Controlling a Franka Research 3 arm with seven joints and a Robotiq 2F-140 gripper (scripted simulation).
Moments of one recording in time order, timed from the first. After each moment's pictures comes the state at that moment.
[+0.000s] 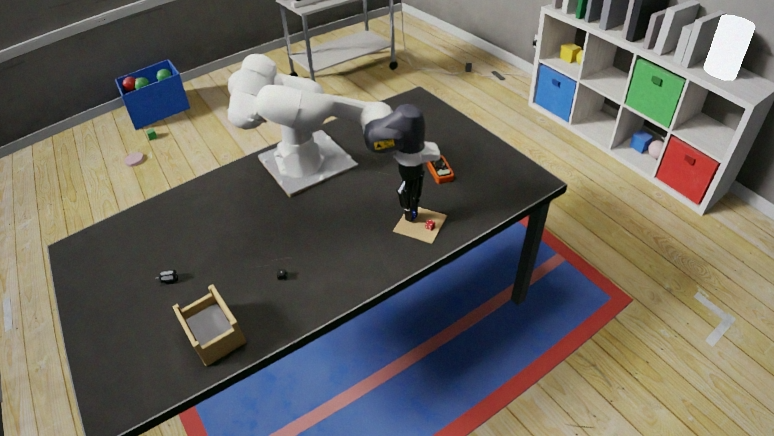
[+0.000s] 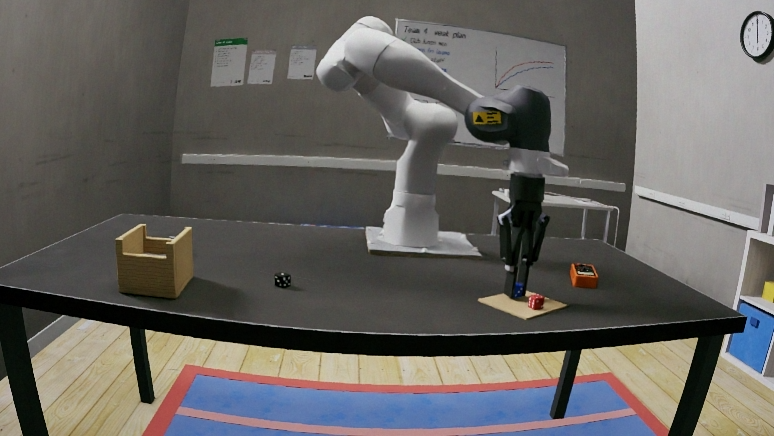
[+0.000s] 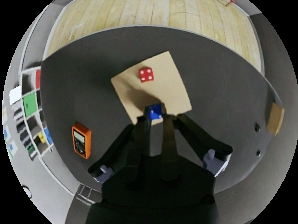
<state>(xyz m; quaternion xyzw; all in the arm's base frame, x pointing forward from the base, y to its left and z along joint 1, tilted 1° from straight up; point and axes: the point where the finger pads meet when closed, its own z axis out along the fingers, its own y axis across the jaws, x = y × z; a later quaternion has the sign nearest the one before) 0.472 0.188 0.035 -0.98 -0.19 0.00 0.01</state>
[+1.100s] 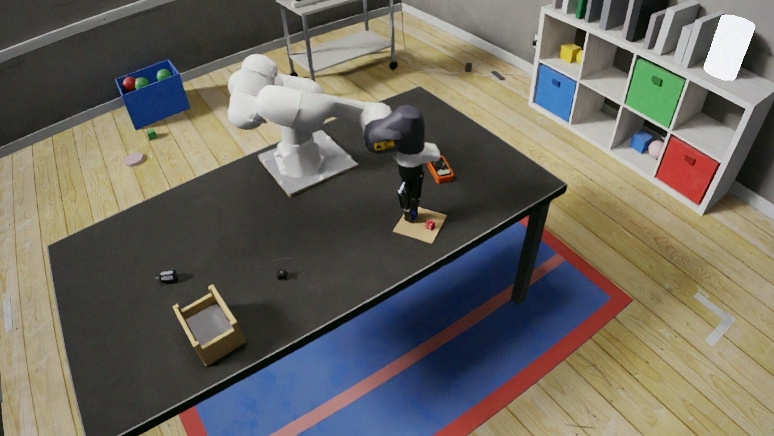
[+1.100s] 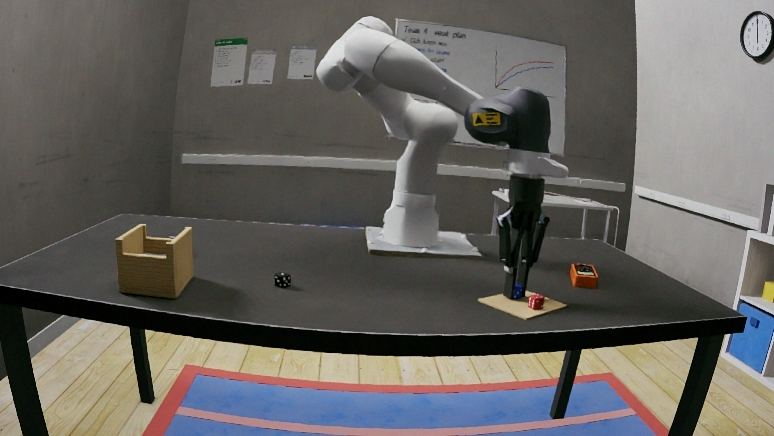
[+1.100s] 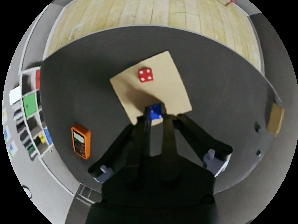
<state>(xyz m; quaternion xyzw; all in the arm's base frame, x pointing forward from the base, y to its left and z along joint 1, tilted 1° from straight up) 0.472 0.187 0.032 -0.98 -0.19 0.00 0.01</state>
